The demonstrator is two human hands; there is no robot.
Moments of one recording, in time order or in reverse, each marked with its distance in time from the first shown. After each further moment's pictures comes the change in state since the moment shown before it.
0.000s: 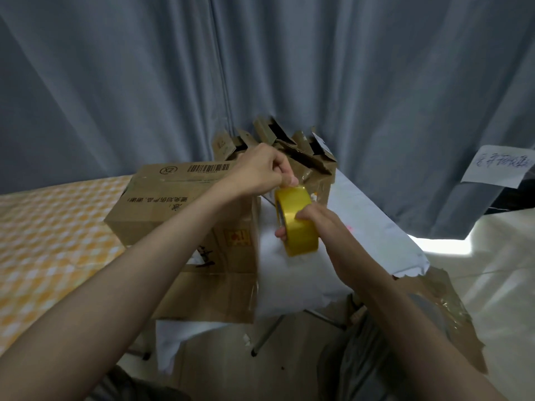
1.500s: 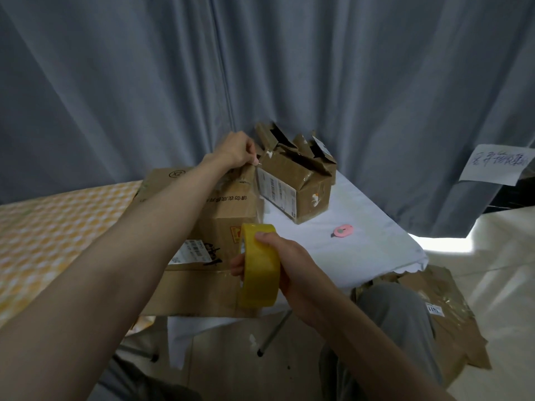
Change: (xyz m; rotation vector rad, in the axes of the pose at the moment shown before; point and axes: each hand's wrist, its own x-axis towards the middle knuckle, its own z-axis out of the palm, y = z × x) left_hand 0.083 -0.091 -0.025 0.259 0.048 -0.169; right_hand -0.056 0.008 0.071 0.291 -0.247 0.085
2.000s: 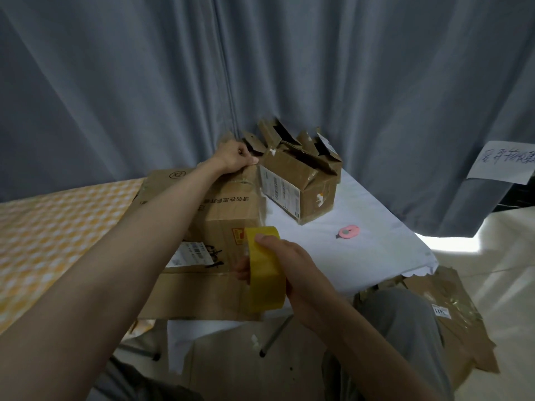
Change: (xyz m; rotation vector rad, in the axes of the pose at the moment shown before) left_hand 0.002 -0.025 0.015 -0.199 -0.044 -0.105; right_hand 0.011 0.003 -0.006 -0.021 0.060 0.016
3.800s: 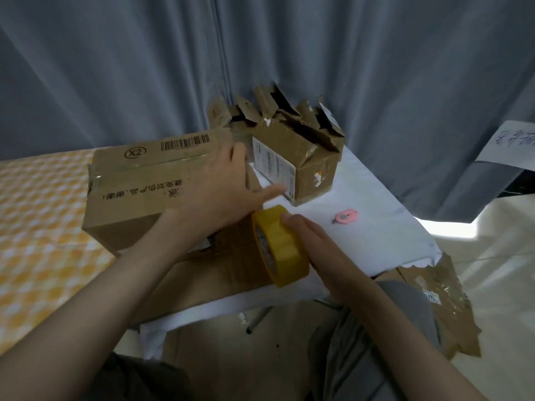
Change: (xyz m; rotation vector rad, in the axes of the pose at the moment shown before) left_hand -0.137 0.025 0.045 0.445 0.240 0.201; right_hand 0.050 0.021 -0.084 -0.373 0.091 -0.001
